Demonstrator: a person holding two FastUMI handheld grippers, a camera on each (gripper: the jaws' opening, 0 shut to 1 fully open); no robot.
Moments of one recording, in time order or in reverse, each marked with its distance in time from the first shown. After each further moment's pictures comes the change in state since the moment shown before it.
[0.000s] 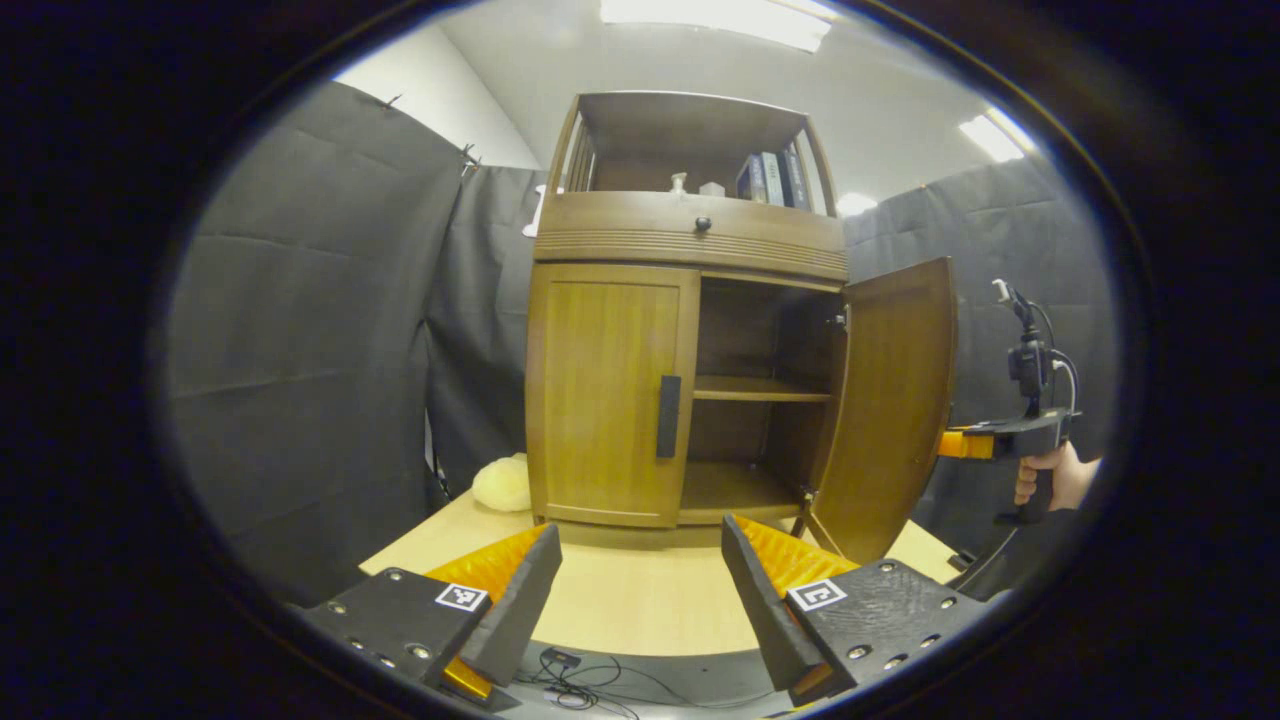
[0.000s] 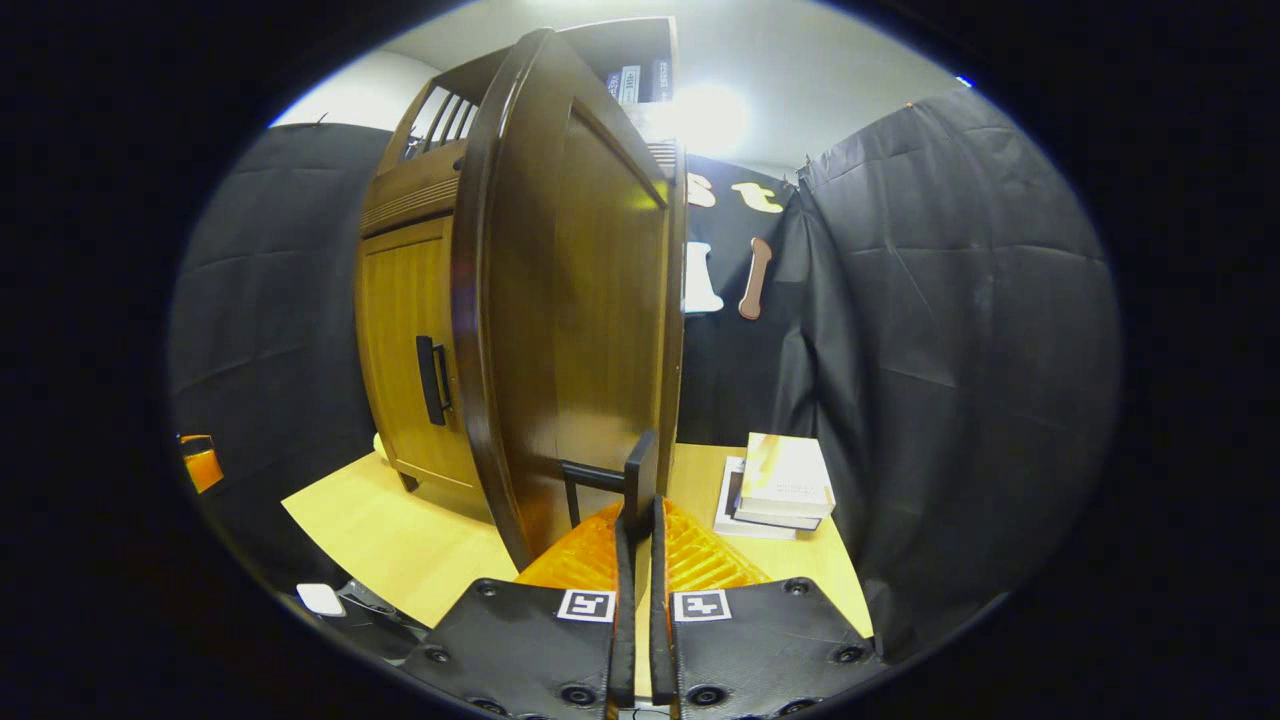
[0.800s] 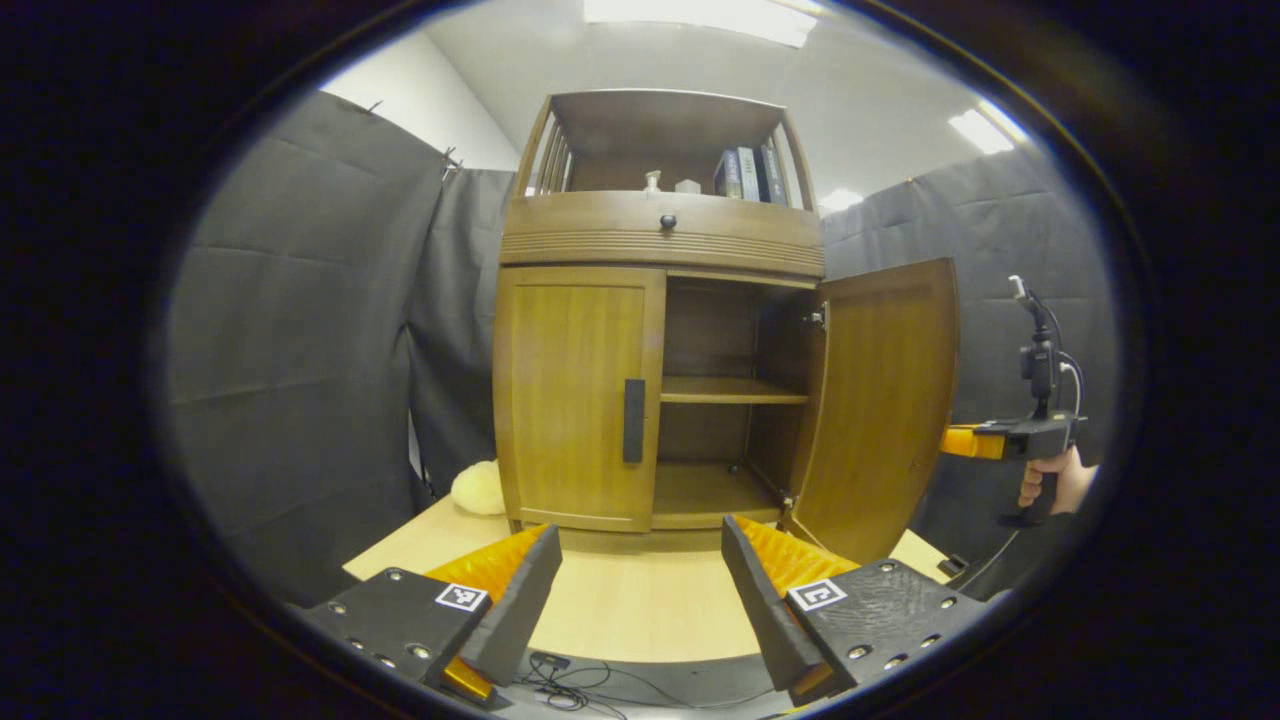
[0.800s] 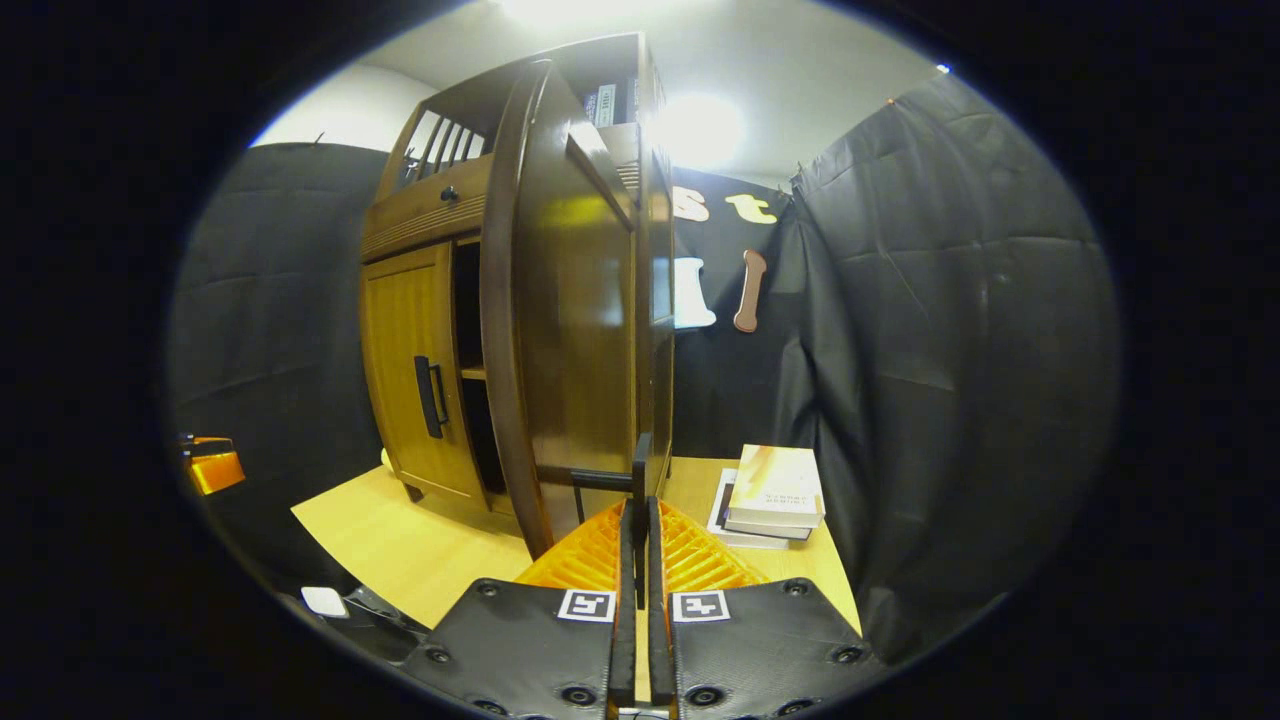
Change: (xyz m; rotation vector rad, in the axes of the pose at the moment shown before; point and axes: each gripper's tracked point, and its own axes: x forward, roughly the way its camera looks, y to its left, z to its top) left arm 0.019 -0.039 0.006 0.006 0.012 -0.025; right arm -0.015 -0.028 0.006 0.043 -0.046 0.035
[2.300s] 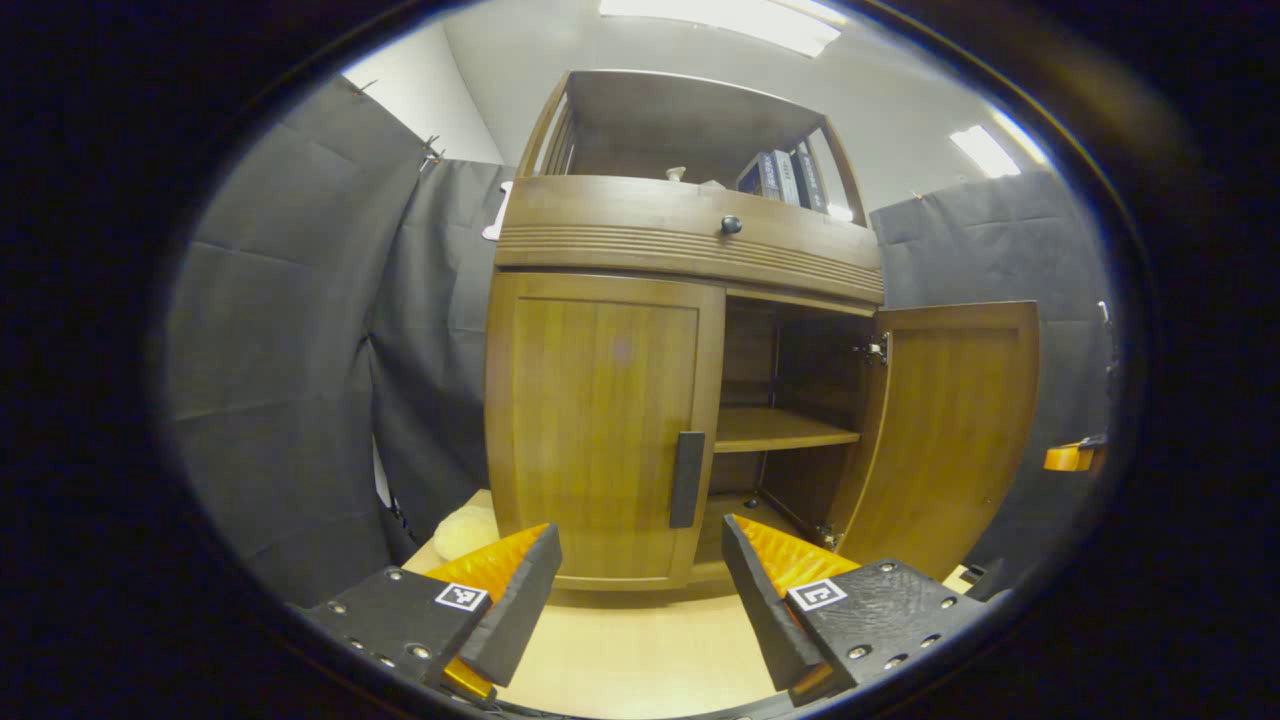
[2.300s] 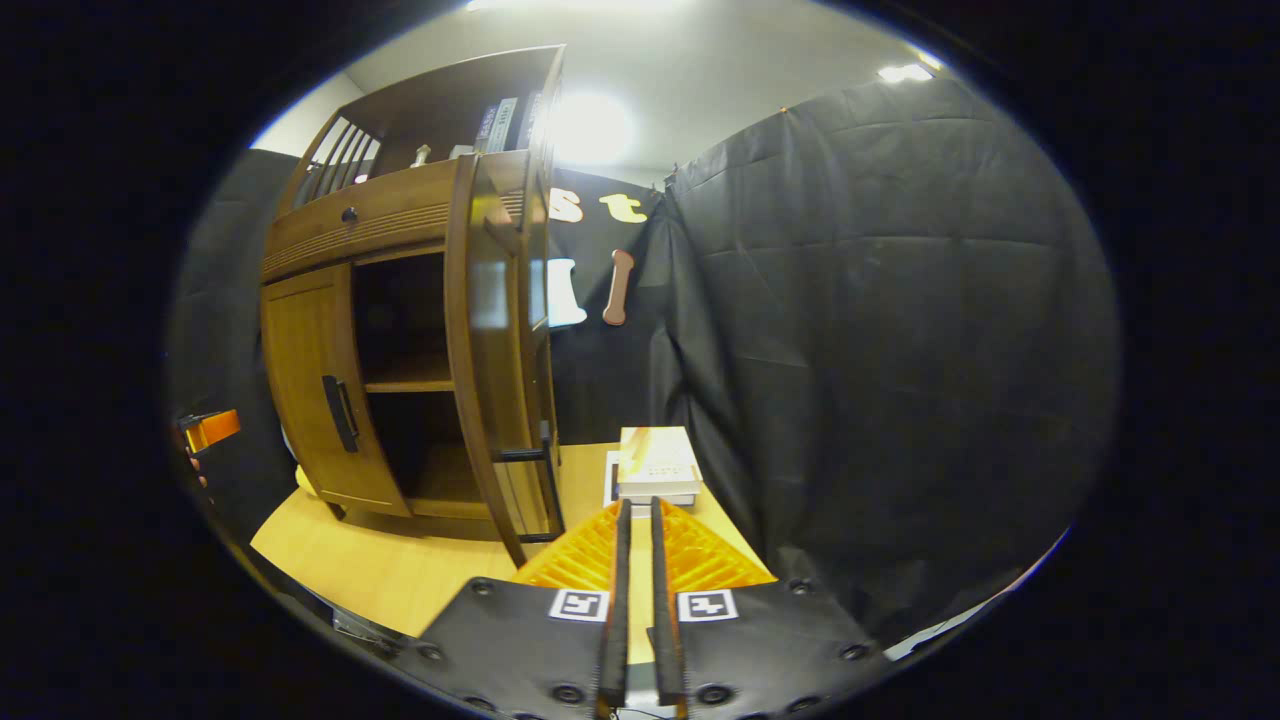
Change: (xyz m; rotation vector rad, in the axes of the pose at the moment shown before) left arm 0.147 0.085 0.051 -0.009 -0.041 -0.112; right arm -0.086 -0.032 -0.002 0.077 0.029 -0.383
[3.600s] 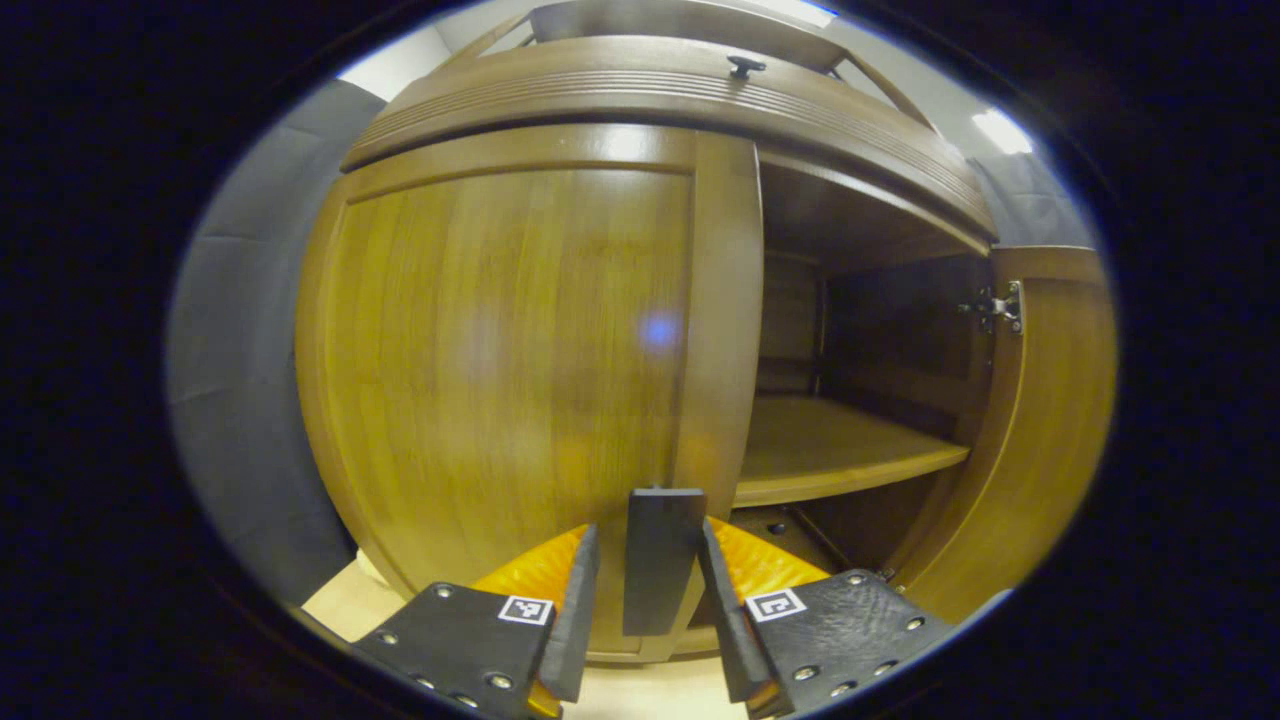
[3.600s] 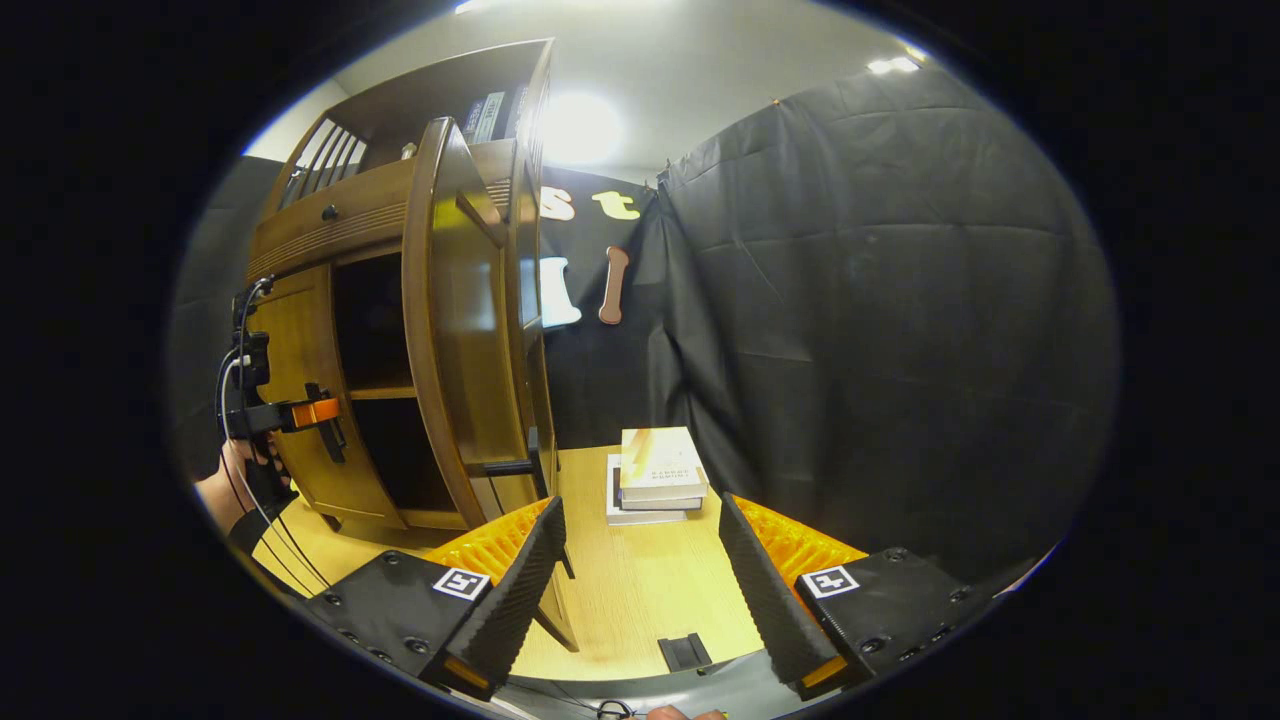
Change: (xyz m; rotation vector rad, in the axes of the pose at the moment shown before) left arm 0.220 -0.043 -0.040 -0.022 0.096 0.048; right arm 0.036 0.005 0.005 0.025 -0.006 -0.029
